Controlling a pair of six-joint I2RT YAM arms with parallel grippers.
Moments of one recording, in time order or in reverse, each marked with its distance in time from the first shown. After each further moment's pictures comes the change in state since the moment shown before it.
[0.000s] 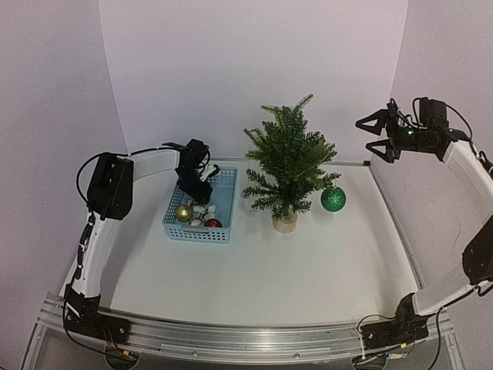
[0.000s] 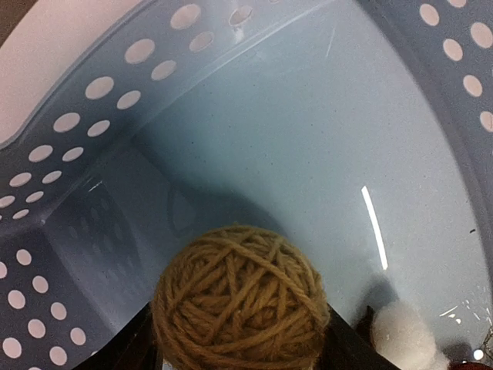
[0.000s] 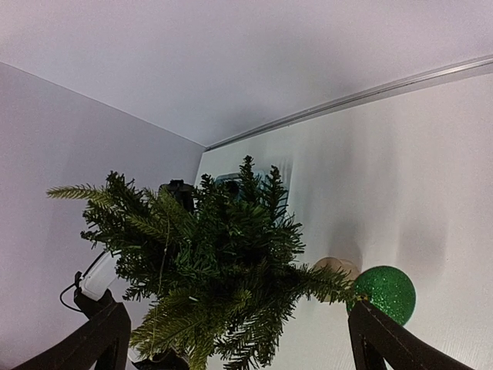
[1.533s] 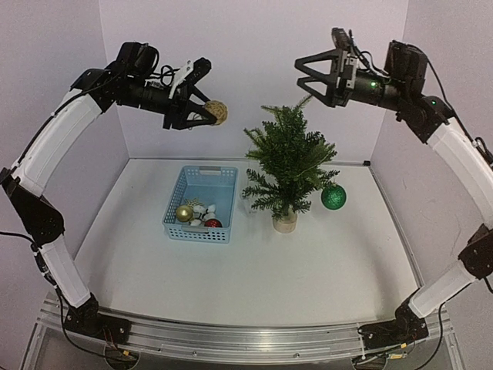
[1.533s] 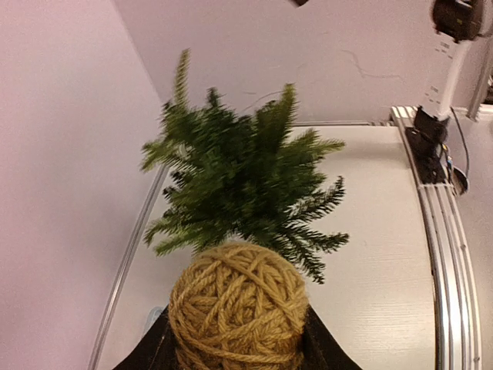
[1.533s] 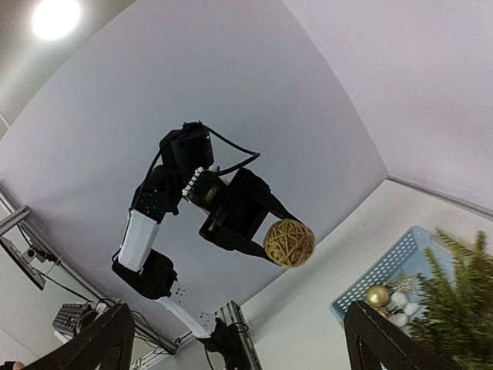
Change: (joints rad) left arm -0.078 -0.685 0.113 -0.116 0.714 0.409; right arm 0.556 0.074 0.359 0.286 0.054 0.093
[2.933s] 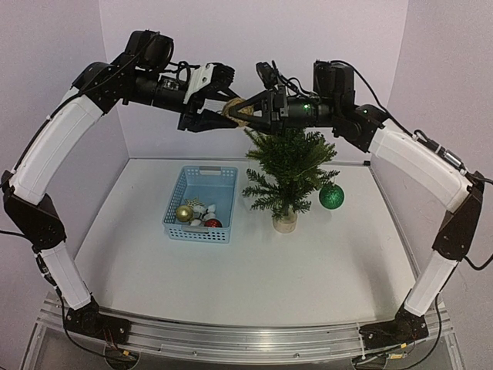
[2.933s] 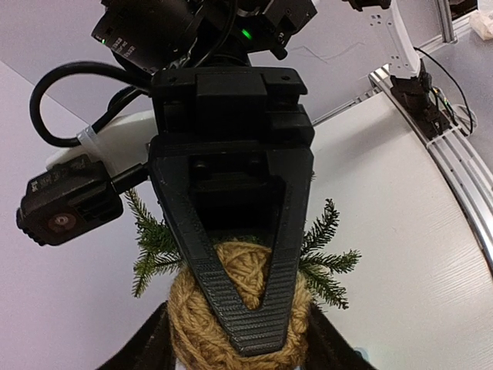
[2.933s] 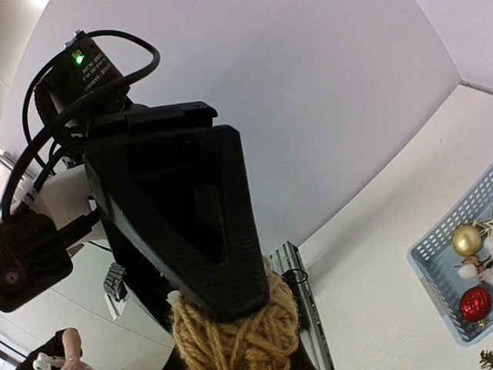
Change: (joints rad) left arm -0.211 0.004 0.109 -0.017 -0.108 0.342; right arm 0.245 0.259 0.050 0.071 -0.055 0.110
